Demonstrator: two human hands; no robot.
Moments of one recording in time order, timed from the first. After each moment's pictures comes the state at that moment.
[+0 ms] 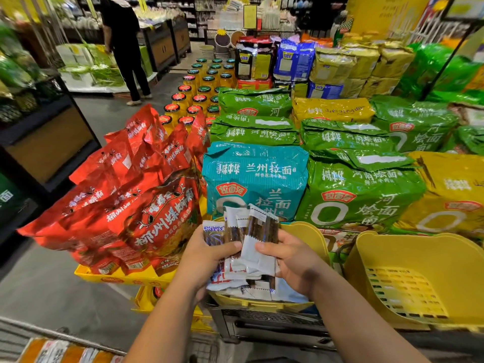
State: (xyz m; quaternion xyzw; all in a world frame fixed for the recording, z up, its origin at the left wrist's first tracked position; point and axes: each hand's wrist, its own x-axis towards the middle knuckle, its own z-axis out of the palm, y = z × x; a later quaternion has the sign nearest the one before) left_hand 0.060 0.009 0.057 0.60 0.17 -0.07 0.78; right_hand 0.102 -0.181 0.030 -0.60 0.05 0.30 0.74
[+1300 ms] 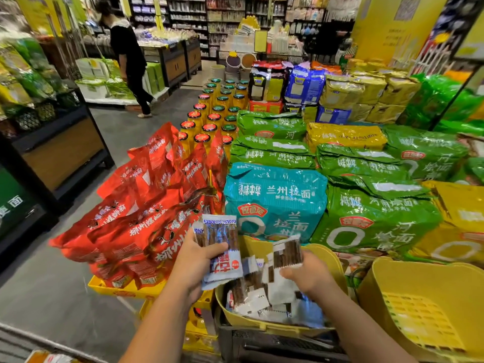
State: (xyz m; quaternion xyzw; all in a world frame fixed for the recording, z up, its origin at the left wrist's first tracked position) left_hand 0.081 0.065 0.066 0.58 0.21 0.00 0.79; right_hand 0.129 -0.175 0.012 -0.89 0.09 0.18 0.40
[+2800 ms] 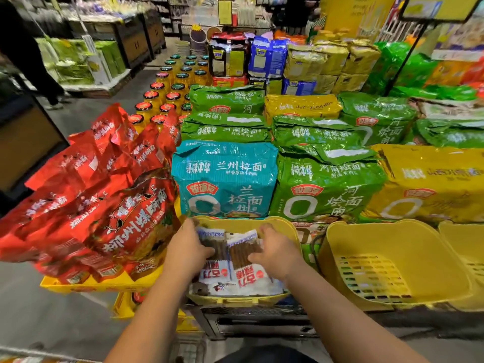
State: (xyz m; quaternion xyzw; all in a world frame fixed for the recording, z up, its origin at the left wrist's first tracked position) left_hand 0.102 -0.003 0.028 0.93 0.15 -0.07 0.32; right_hand 0.113 -0.208 0.025 -0.95 -0.02 0.18 0.25
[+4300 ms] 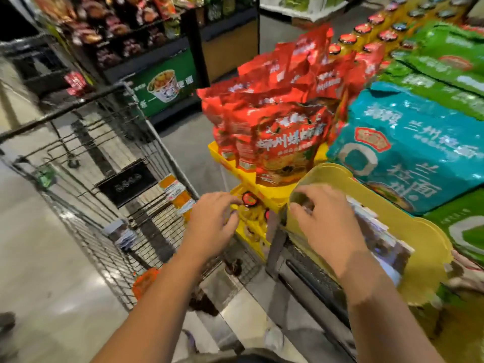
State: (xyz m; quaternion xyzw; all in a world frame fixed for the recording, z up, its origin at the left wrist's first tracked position) left_hand -0.100 0.056 -0.011 0.92 0.24 0.21 0.22; right_hand 0.065 -0.114 0.045 -0.88 -0.39 0.11 0.25
